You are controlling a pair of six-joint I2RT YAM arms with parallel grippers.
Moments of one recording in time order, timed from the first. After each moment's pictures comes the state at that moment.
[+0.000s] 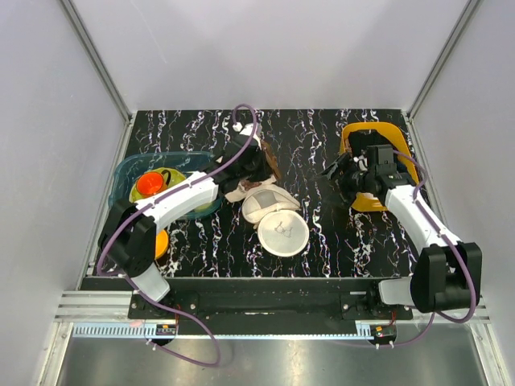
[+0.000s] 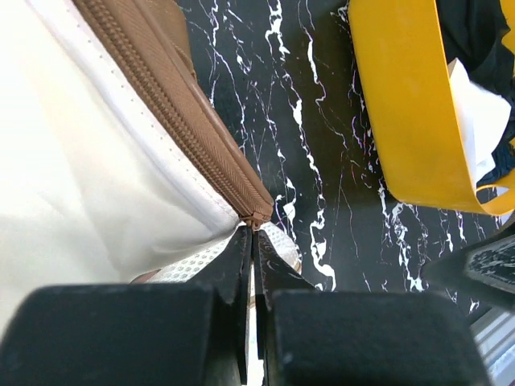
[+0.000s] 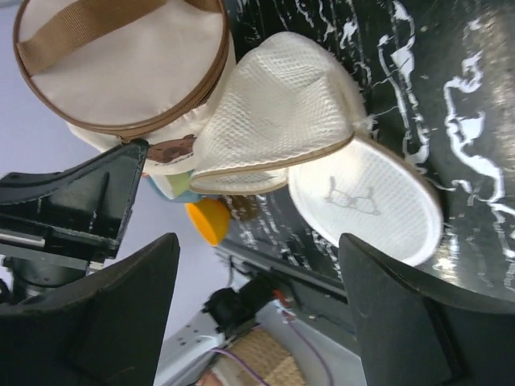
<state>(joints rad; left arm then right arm) -0.67 1.65 1.25 -0.19 -0.03 -0.64 0.10 1.34 0.99 -0.50 -0.56 0.94</state>
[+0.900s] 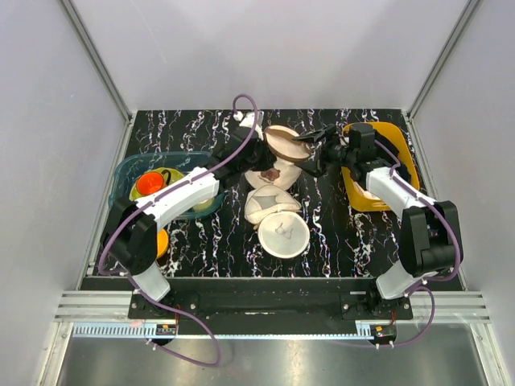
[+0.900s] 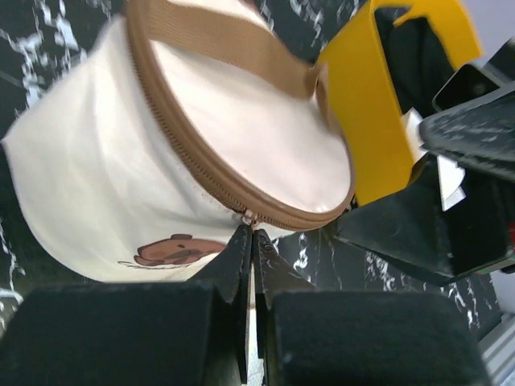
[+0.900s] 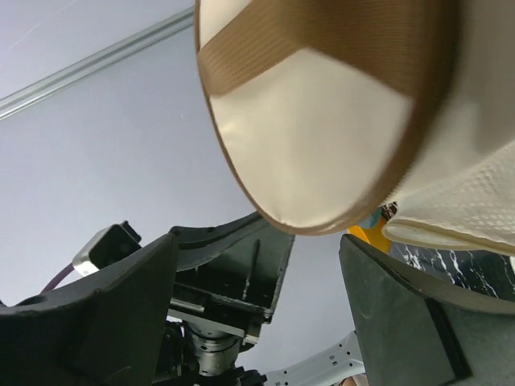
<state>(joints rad) -0.67 1.67 1.36 -0.12 -0.06 -0.59 0.20 1.60 1.09 0.08 -0.67 1.55</state>
